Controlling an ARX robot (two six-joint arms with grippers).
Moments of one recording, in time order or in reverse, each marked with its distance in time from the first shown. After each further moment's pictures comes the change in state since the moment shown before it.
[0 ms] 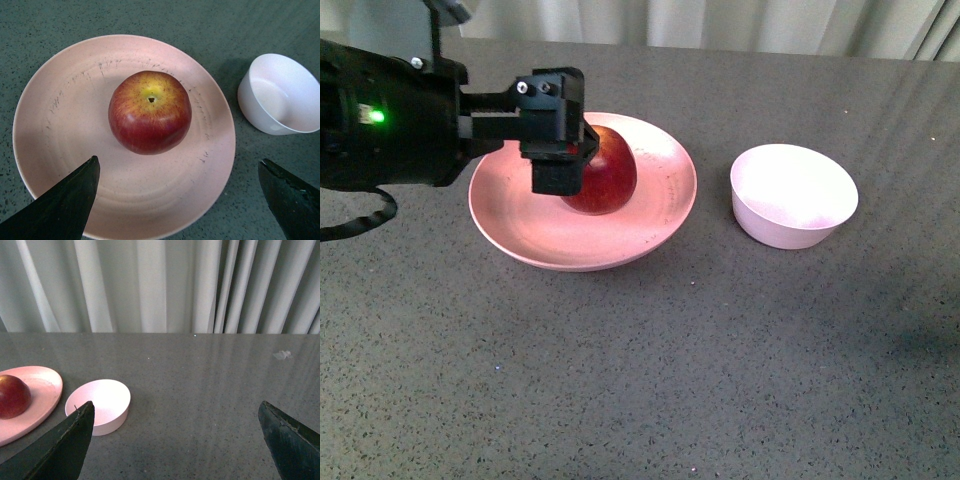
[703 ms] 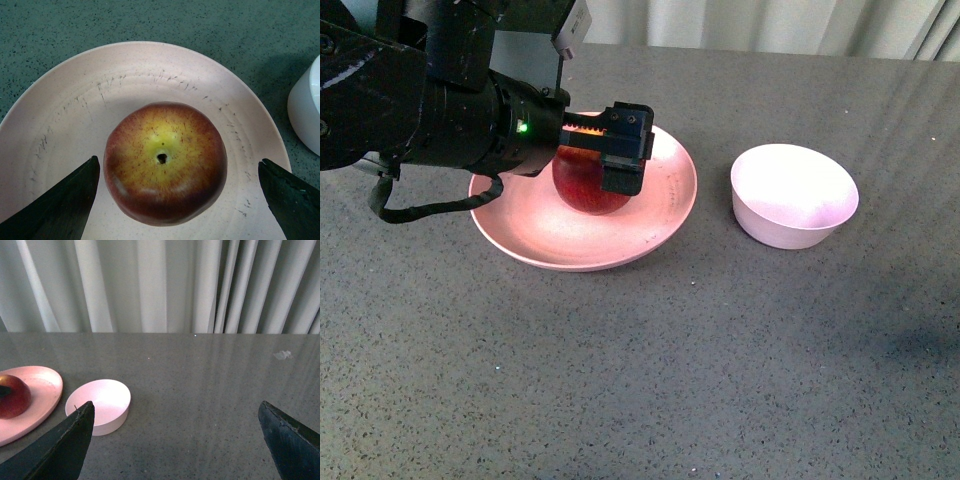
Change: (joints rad) left arm -0.049 0.282 0.265 -0.042 -0.125 0.082; right arm 0.000 0.000 0.000 0.000 0.000 0.000
